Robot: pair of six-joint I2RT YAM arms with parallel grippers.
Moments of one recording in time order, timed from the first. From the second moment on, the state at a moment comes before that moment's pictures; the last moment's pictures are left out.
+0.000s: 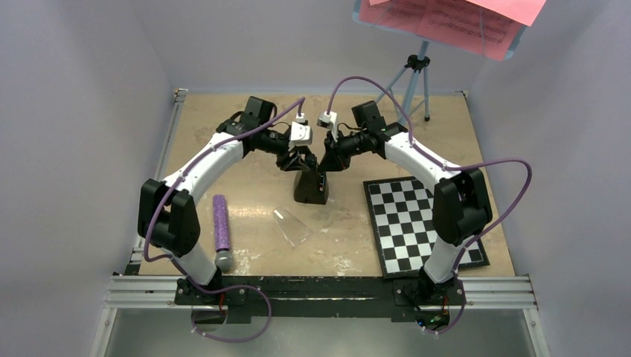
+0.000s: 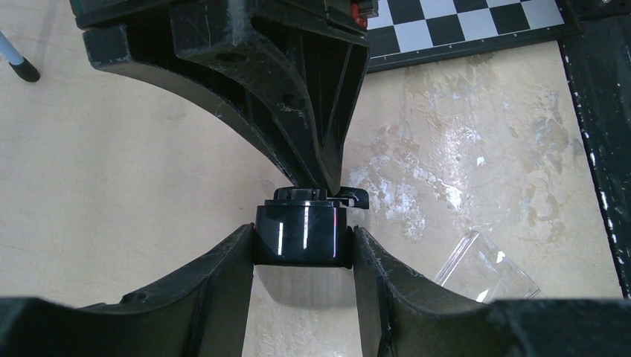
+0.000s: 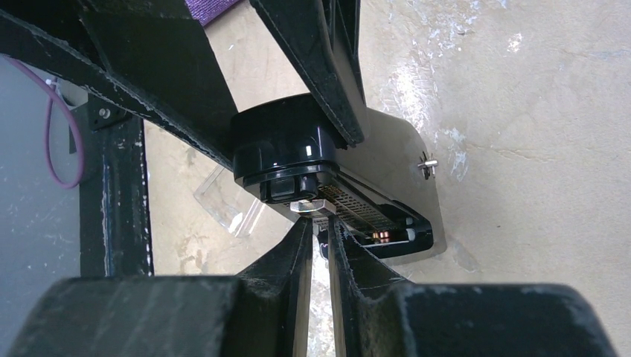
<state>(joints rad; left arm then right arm) -0.40 1.67 1.40 -0.62 0.94 0.89 0.47 1.78 1.42 -0.50 -0.90 -0.35</state>
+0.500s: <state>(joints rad) -0.40 1.66 1.37 -0.51 0.91 0.79 0.46 1.78 1.45 -0.58 -0.88 -0.37</state>
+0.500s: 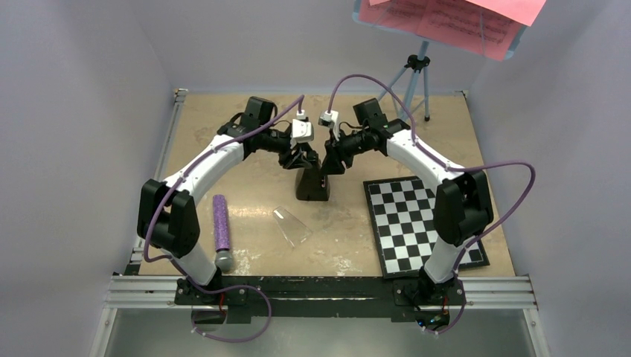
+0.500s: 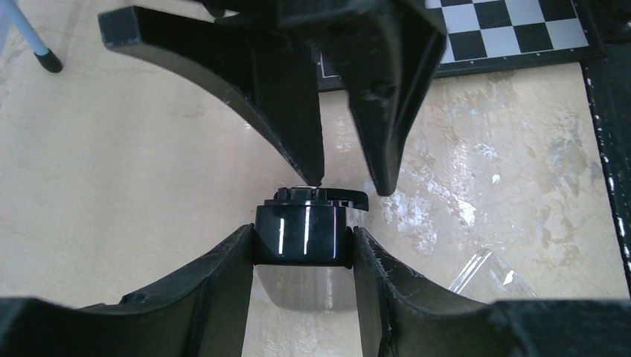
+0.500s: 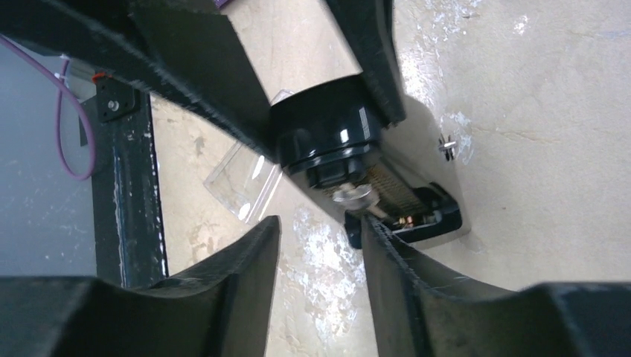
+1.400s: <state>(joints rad) -0.39 1.18 1.13 -0.58 0.76 0.74 0.22 1.39 1.50 -0.99 -0.64 -0.44</state>
